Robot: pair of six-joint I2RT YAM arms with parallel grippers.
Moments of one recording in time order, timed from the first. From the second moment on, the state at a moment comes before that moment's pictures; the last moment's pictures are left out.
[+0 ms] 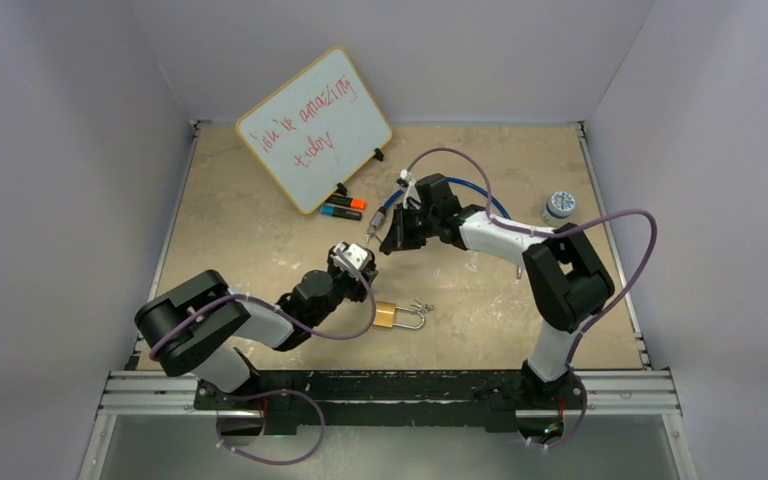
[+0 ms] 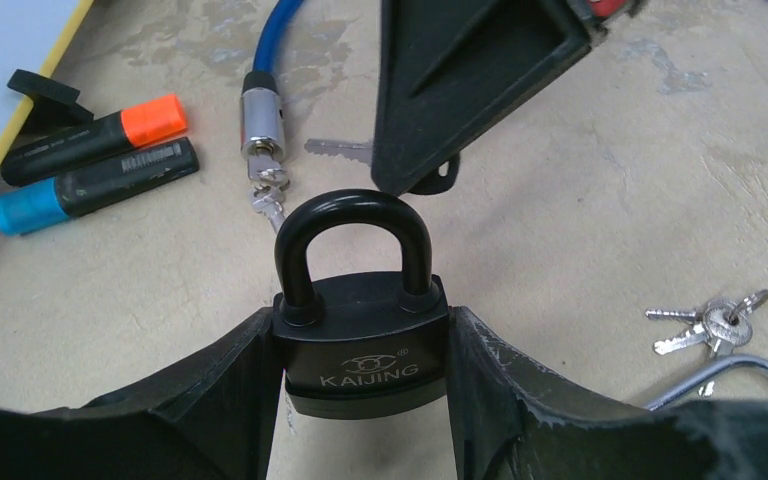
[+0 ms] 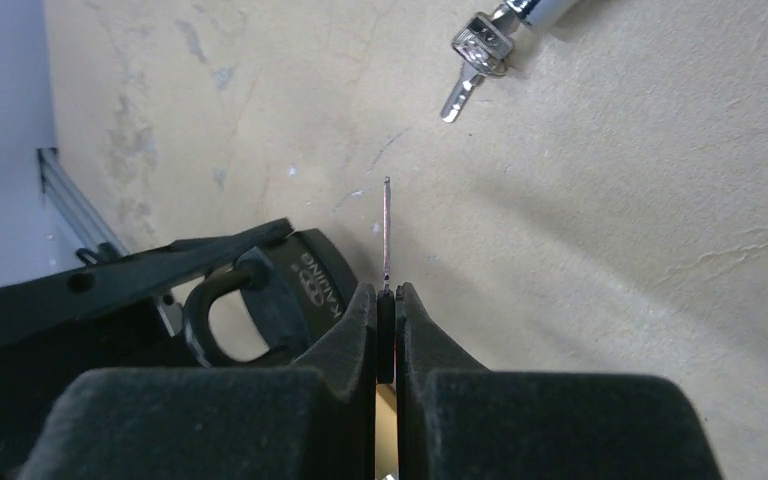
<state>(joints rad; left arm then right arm) -0.85 1.50 0.28 1.00 -0.24 0.00 0.56 1.76 1.08 -0.10 -0.47 0.55</state>
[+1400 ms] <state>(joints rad) -0.82 1.00 0.40 0.39 -0.51 -0.50 0.60 1.73 1.10 -0.28 -0.27 0.57</state>
